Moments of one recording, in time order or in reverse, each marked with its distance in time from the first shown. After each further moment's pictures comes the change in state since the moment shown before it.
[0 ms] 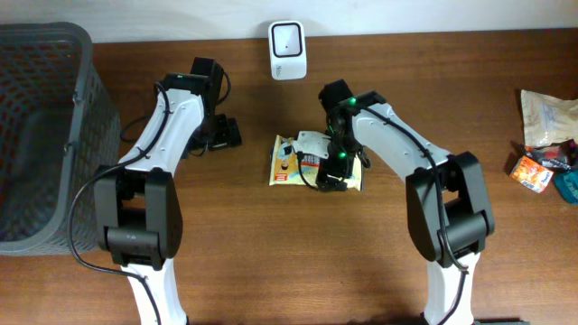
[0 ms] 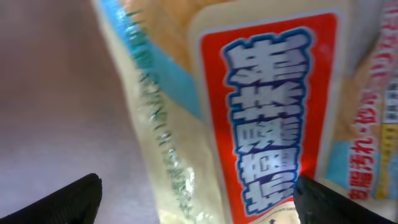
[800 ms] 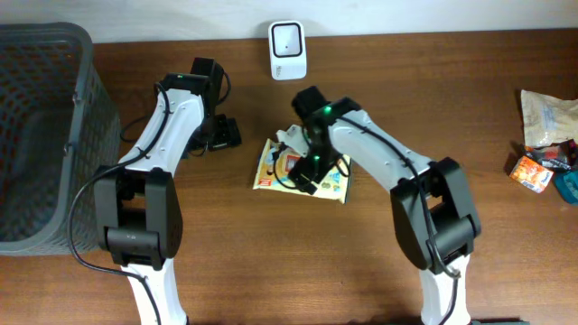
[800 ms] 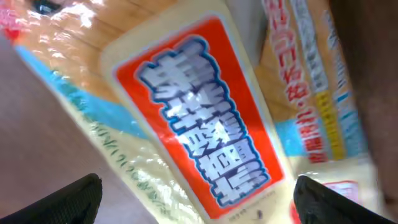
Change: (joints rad) left arm 0.000 0.000 0.000 0.000 0.000 0.000; right arm 0.124 0.001 0.055 -0.026 0.074 0.546
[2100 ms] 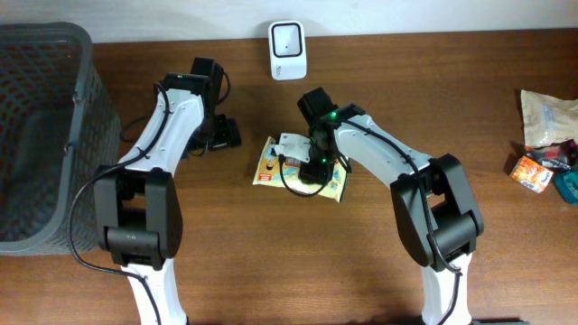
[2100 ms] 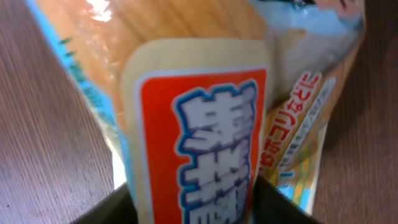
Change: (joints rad) left arm 0.000 0.000 0.000 0.000 0.000 0.000; right arm -0.041 0.009 -0.101 0.195 -0.086 -0.447
